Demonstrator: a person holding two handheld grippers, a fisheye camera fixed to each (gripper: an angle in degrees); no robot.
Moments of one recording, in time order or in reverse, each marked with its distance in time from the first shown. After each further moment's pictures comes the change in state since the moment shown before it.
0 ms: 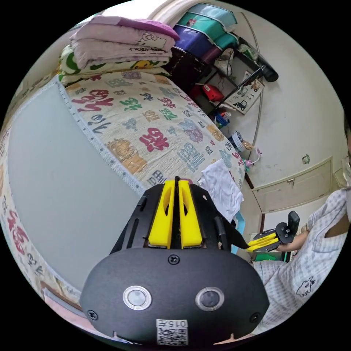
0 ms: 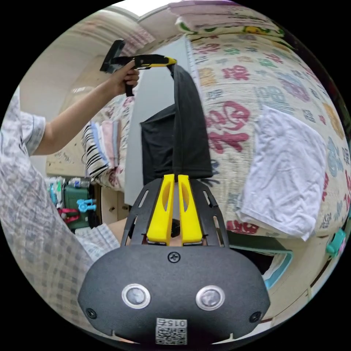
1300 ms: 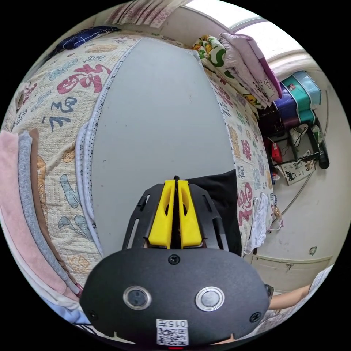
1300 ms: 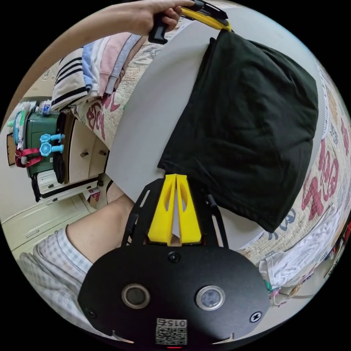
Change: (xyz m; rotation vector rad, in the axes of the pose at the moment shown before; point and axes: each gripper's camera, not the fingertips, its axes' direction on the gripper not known) left arm -0.190 0.513 0.067 0.217 -0.140 -0.617; right arm 0.224 0.290 0.445 -0.422 0.254 -0.353
